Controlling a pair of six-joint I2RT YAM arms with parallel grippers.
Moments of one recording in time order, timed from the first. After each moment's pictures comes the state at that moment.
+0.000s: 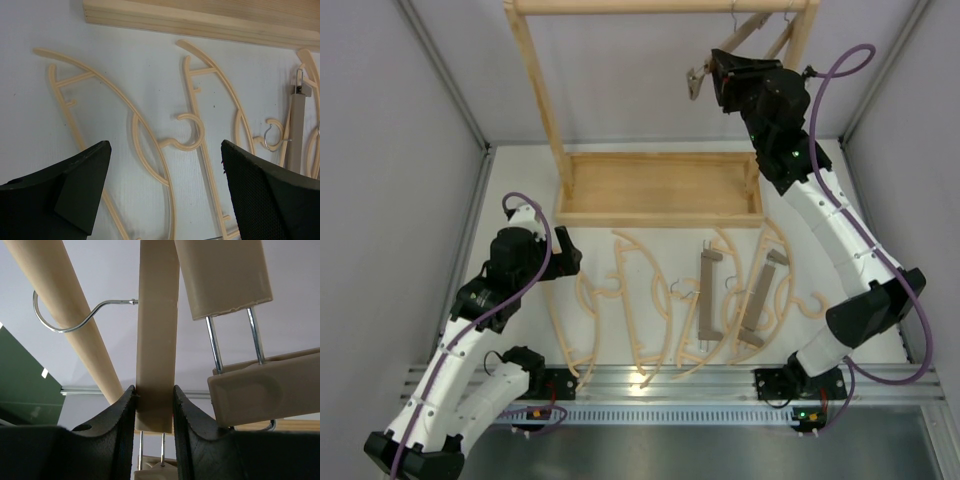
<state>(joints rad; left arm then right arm) -0.35 0.72 0.83 -0.68 -0.10 -0.41 0.46 1.59 1.82 -0.13 0.31 1.52</state>
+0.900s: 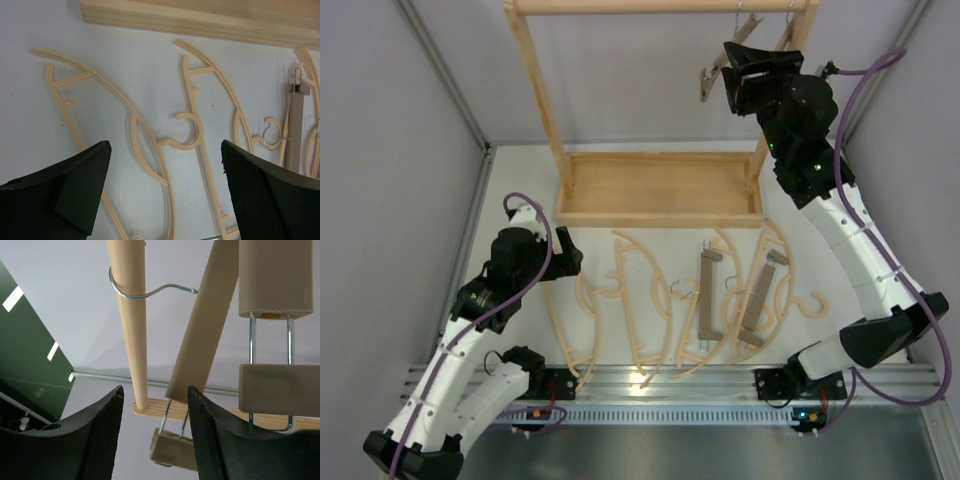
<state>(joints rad) -0.36 0.72 0.83 -0.68 -0.10 -0.42 0.46 1.47 1.76 -0.12 0.28 1.45</state>
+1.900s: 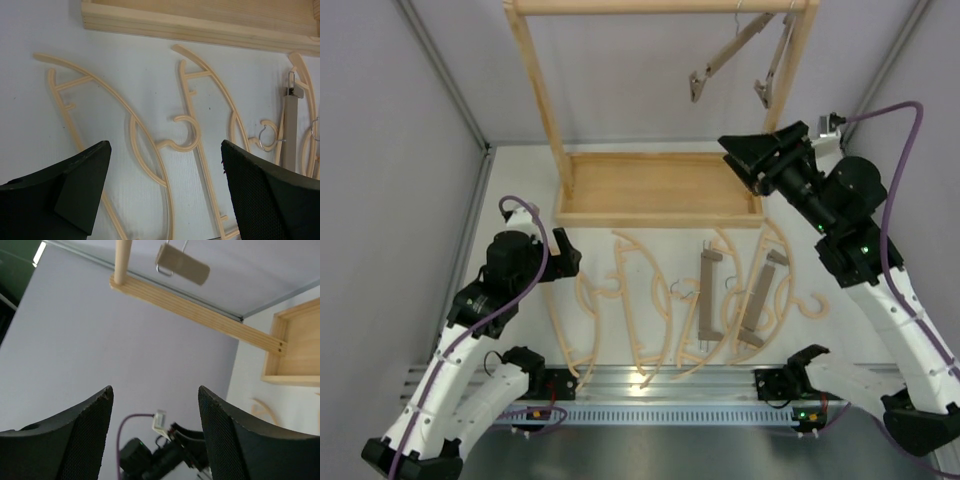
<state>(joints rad) -0.36 0.68 0.83 -0.68 -0.11 -0.42 0.46 1.06 1.34 -0.15 -0.13 1.21</state>
